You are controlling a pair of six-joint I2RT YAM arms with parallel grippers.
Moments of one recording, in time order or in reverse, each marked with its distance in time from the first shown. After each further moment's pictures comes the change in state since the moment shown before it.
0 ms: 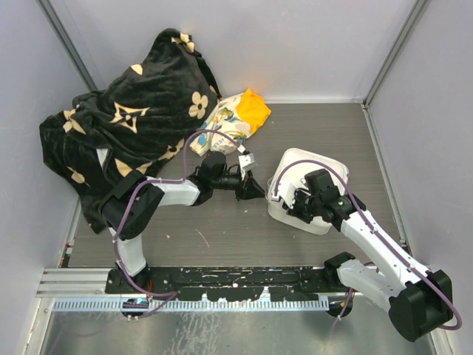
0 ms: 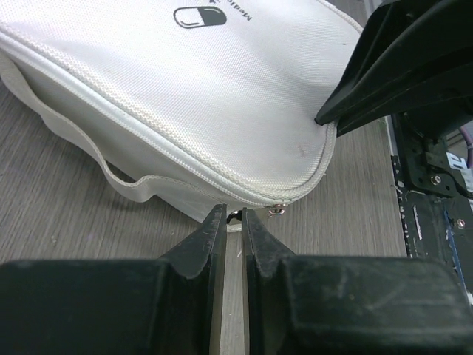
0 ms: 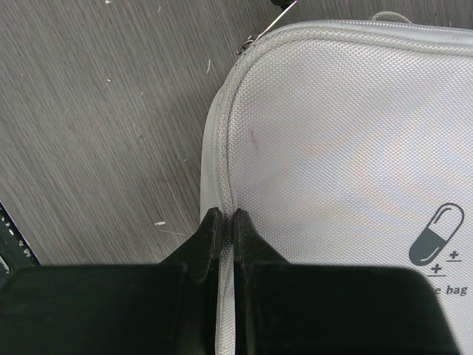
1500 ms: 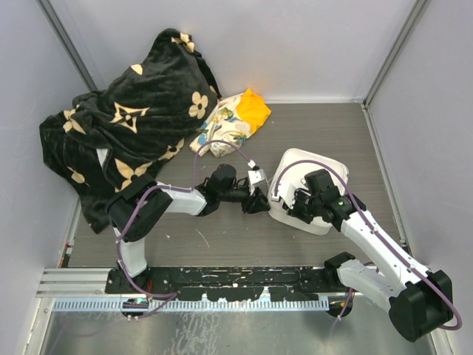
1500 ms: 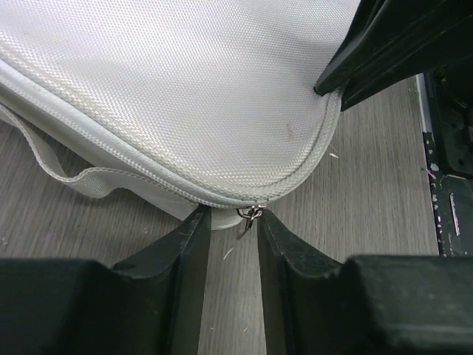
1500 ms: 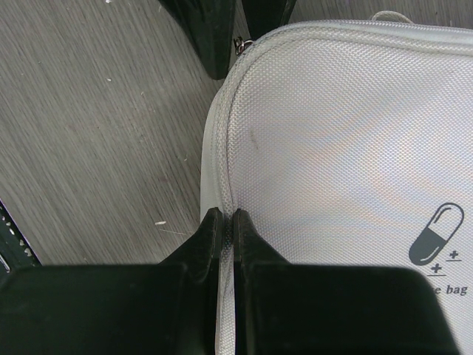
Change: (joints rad) left arm -0.106 0.025 -0.046 0.017 -0.131 0.100; right arm 0.001 -0.002 0.000 -0.007 0.002 0.001
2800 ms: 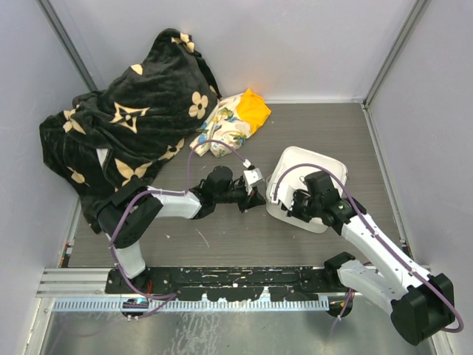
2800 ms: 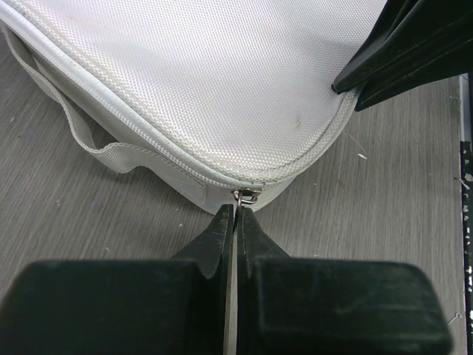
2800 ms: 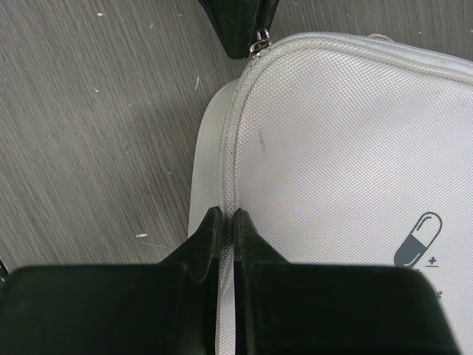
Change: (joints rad) left arm -0.003 -0.091 -0.055 -0.033 -0.166 0.018; right arm 0.006 -0.027 -0.026 0.053 0.011 -0.058
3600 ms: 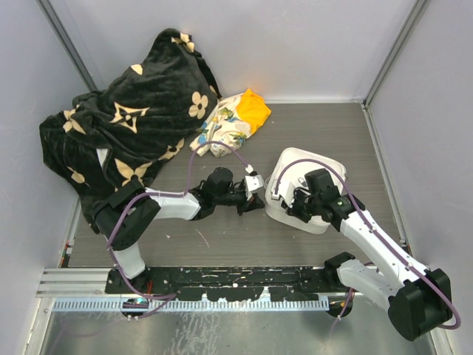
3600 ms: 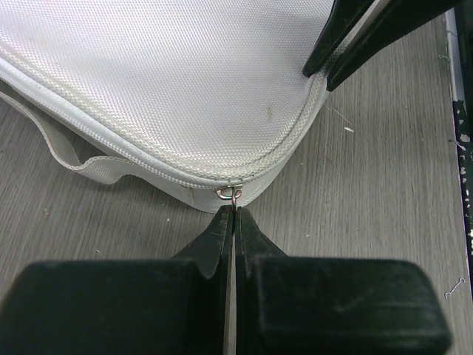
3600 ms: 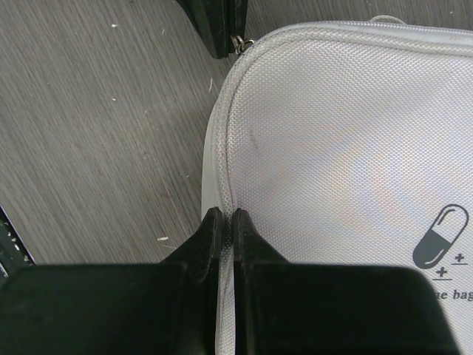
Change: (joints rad) left arm -0.022 -0.021 -0.008 -0.049 0.063 0.109; right arm -0.014 0.039 0.010 0.004 -0.053 0.073
